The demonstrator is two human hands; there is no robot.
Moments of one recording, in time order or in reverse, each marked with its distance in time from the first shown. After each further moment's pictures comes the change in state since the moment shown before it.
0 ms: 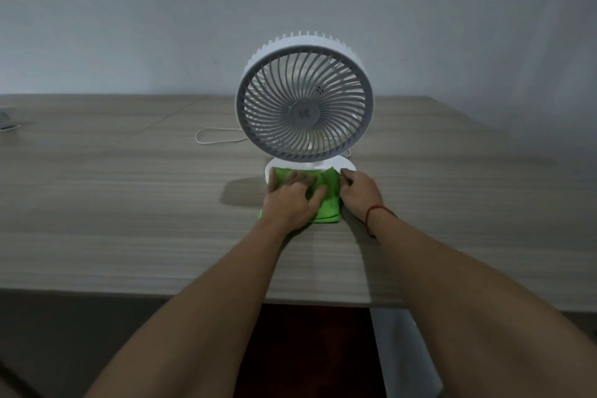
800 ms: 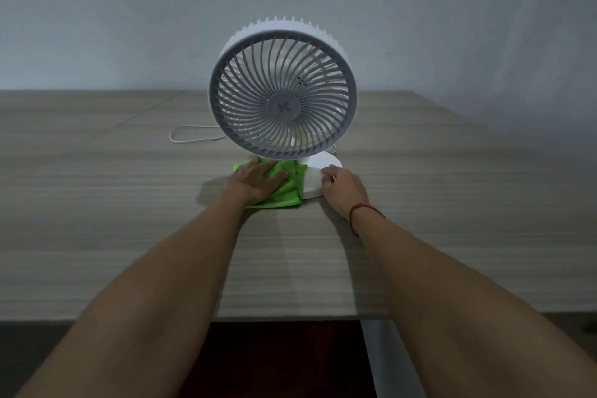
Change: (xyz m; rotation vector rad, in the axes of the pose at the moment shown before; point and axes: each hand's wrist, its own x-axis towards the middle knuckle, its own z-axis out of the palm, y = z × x) left_hand 0.068 -0.056 -0.001 0.042 -0.181 -0.138; right_hand 0.007 0.000 0.002 0.019 0.026 -0.010
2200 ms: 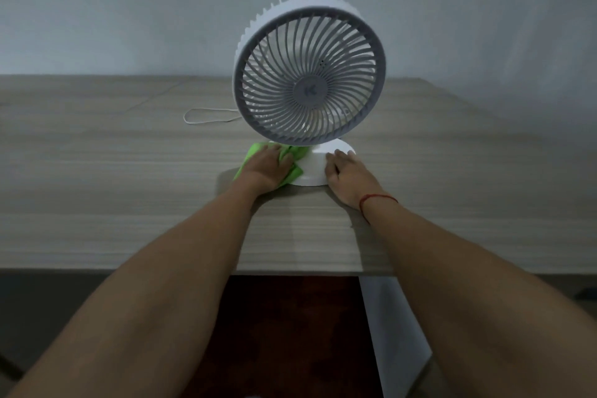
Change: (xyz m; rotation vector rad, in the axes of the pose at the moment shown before) left_hand -0.050 0.013 -0.011 -0.024 0.012 0.084; right_hand -0.025 0.007 0.004 -0.309 -0.160 -0.194
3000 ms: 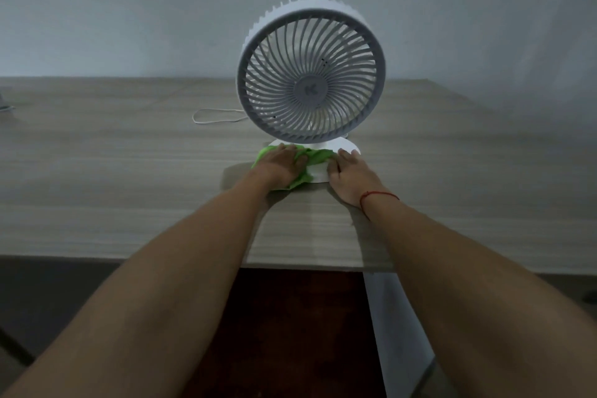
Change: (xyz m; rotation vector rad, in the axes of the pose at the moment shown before) left_hand 0.001 0.018 0.001 0.014 -0.069 -0.034; right_hand -0.003 -0.002 -0.003 -0.013 -0.008 -0.024
